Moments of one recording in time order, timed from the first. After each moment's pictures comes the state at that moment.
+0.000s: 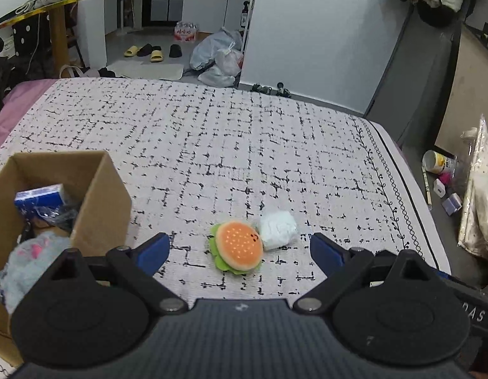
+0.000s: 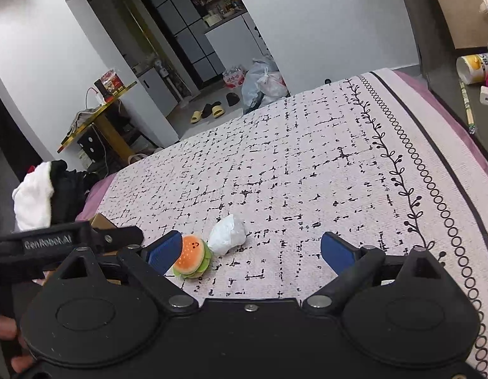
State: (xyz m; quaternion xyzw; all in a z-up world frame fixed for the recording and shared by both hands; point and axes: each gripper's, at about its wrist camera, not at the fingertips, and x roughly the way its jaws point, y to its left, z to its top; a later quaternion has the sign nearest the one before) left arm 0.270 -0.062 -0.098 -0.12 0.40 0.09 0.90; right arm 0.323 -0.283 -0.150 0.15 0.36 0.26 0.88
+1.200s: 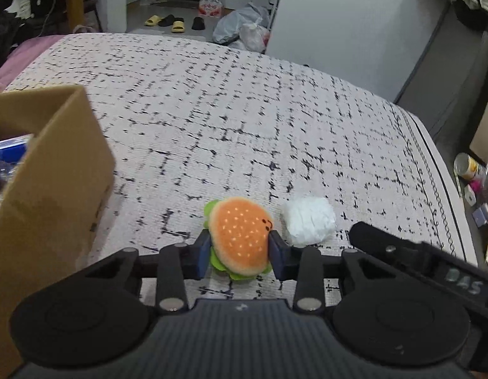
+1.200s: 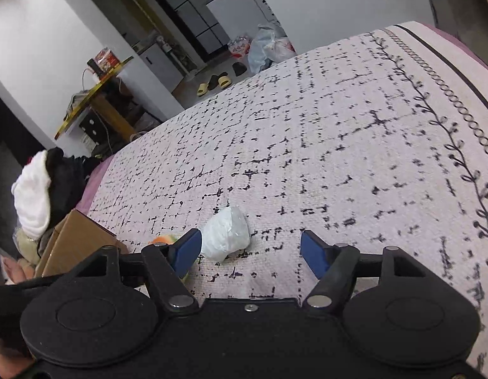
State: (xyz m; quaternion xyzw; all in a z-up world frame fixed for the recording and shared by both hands) left arm 0.303 -0.046 -0.159 -0.16 0.43 0.13 0.88; right arm 0.377 -0.243 -0.191 0.16 0.41 0.29 0.85
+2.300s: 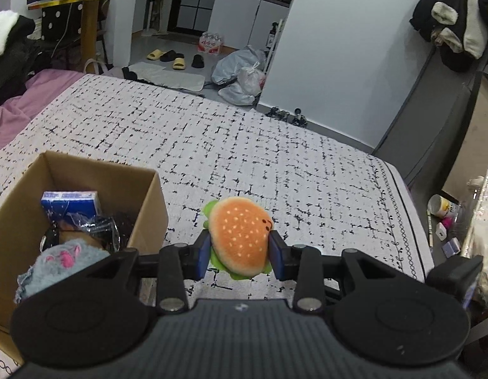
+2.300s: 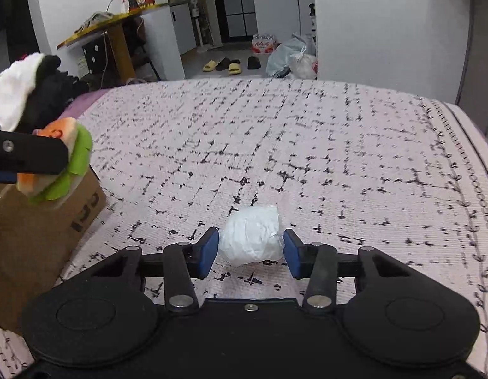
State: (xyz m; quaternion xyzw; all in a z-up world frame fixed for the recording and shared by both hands) left arm 0.256 -0.016 -0.077 -0.18 0.36 0.12 0.91; right arm 0.344 -0.169 -0.171 -0.05 0.36 0.28 0.89
